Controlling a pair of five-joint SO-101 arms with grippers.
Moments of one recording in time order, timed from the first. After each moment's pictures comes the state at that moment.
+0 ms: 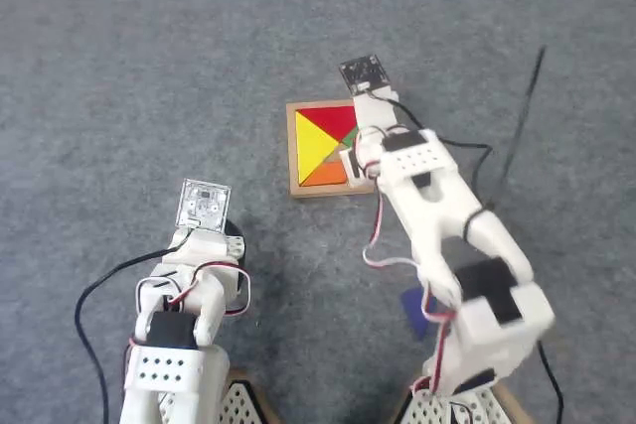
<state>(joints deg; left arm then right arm) -2.5 -84.9 97.3 45.2 -0.3 -21.6 15.3 14.9 42.5 2.6</state>
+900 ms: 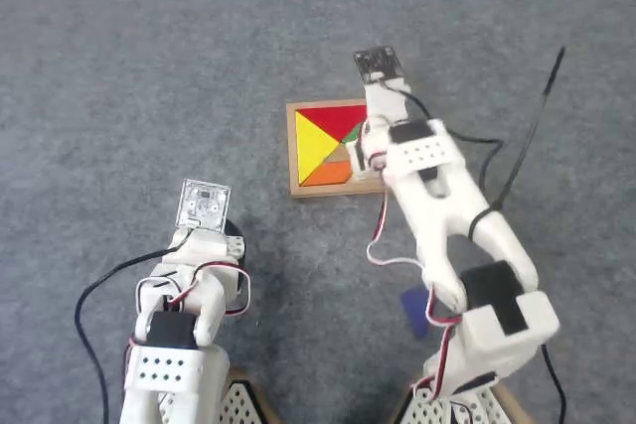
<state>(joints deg) -2.5 -84.9 97.3 45.2 -0.3 -21.6 7.9 17.8 47.7 -6.2</state>
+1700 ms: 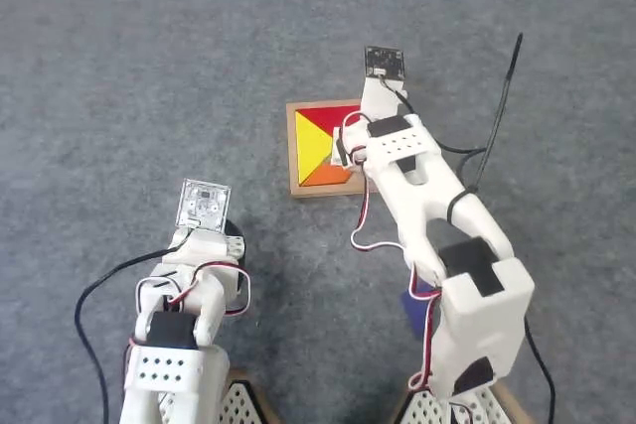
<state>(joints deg) -2.5 -84.9 97.3 45.2 -0.3 -23.6 19.4 8.4 46.2 -23.3</state>
